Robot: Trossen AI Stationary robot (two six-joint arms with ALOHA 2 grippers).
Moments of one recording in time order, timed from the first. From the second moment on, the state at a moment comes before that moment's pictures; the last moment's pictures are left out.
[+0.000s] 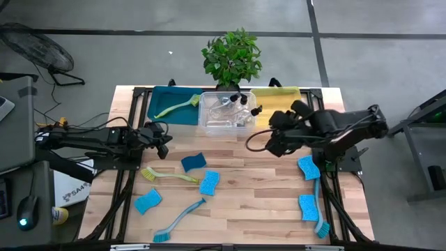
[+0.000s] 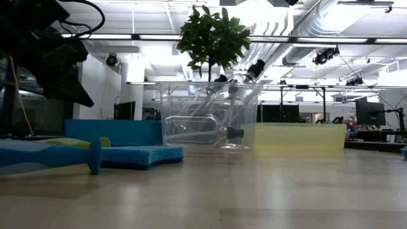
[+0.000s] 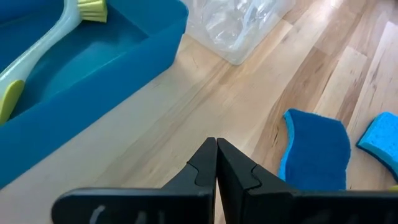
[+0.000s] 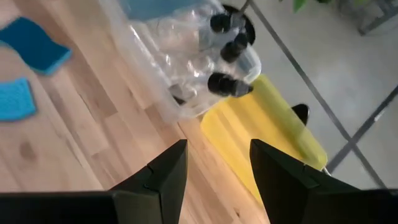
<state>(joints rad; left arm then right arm) 0.00 0.45 0.30 -0.54 -0.39 -0.54 0.26 1.48 1.75 -1.56 0.70 0.69</state>
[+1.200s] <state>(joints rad) 0.00 0.35 0.03 0.24 -0.17 -0.21 0.40 1.49 1.25 -1.45 0.59 1.15</state>
